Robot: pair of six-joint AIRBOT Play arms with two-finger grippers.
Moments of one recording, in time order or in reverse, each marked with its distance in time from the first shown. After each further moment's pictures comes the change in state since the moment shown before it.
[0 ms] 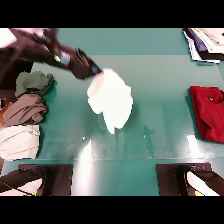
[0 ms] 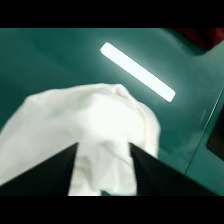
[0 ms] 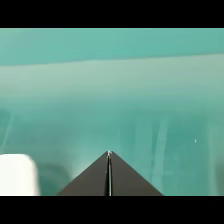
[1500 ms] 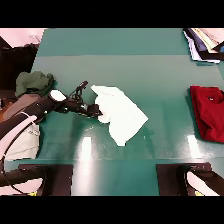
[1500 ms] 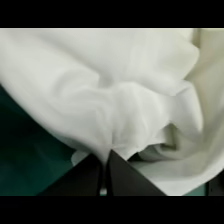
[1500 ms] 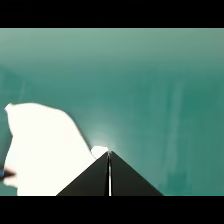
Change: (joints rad) left arm 0.039 -0.111 -0.683 -0.256 0.390 -0.070; right arm 0.001 0.002 -0.060 0.086 0.110 -0.008
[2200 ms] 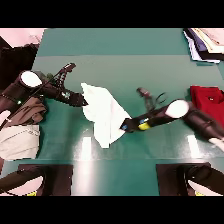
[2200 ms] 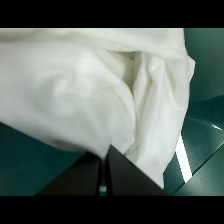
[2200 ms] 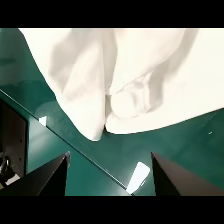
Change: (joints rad) left arm 0.122 0.158 0.169 0.270 -0.240 -0.007; right arm 0.650 -0.118 -0.879 0.415 -0.500 -0.041
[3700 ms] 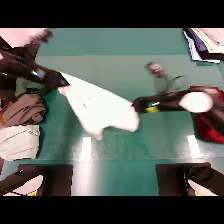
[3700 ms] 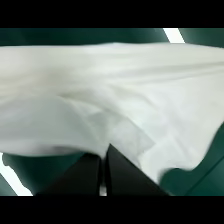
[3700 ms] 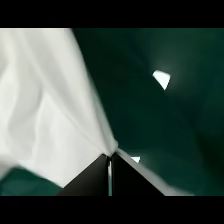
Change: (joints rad) left arm 0.118 0.084 0.422 0.137 -0.270 0.000; right arm -0.135 0.205 0.224 -0.410 0.035 0.192
